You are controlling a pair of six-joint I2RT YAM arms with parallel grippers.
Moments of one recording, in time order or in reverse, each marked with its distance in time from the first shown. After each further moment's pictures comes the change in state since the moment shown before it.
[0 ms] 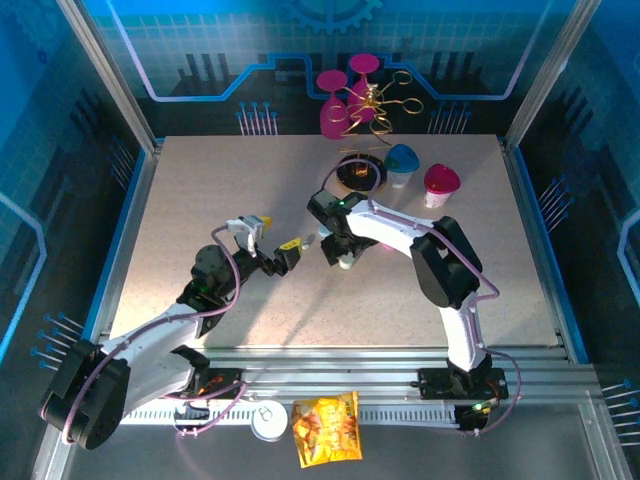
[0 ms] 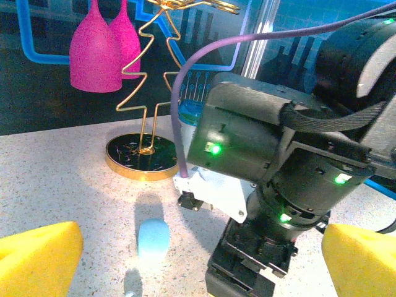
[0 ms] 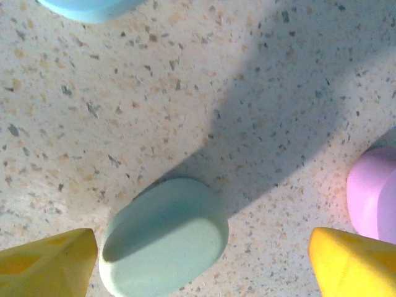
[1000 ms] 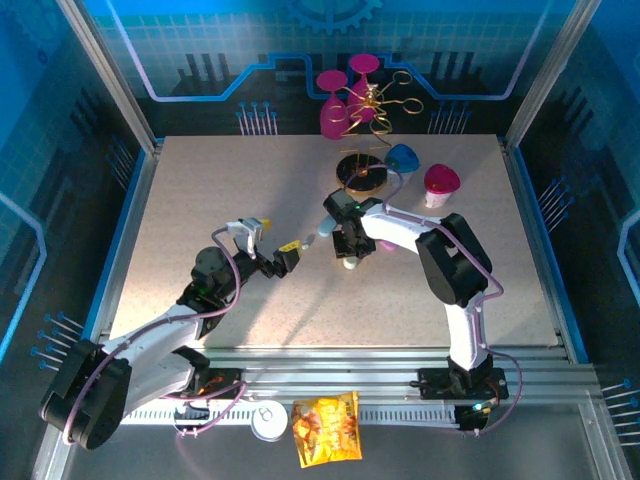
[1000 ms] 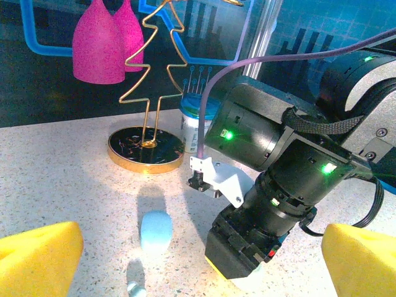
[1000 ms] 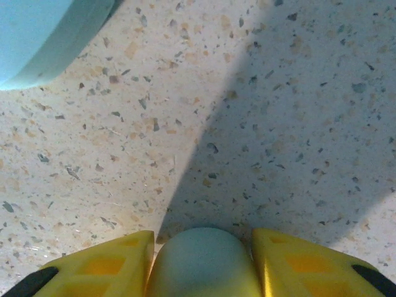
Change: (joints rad) left arm 0.005 0.001 -0.020 0.007 0.000 -0.004; right arm -0.084 -0.017 -0.143 0.245 -0.164 0.185
